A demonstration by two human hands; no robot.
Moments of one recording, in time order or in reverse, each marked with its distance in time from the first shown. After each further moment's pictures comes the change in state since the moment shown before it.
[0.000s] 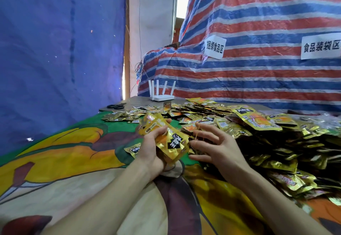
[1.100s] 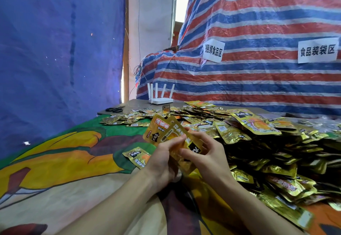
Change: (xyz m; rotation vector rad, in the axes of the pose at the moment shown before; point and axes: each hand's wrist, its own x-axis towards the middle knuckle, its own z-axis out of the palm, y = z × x) left_hand -0.015 -0.013 0.015 0.221 -0.146 -0.133; right_hand -0.001 0.014 0.025 -0.310 0.087 -0.331
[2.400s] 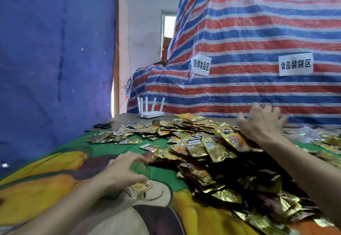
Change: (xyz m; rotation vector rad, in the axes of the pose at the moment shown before) left_hand 0.001 0.066 -0.072 1.709 0.127 0.036; right_hand 0.111 -0.050 -0.141 -1.341 0.430 0.324
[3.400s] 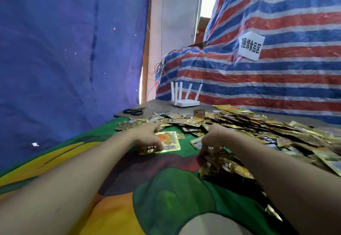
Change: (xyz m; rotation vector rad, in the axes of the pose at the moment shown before) left_hand 0.175 -0.144 -0.034 0.051 -0.063 -0.111; right_hand 0.000 -0.238 0.240 0.015 -0.840 -0.330
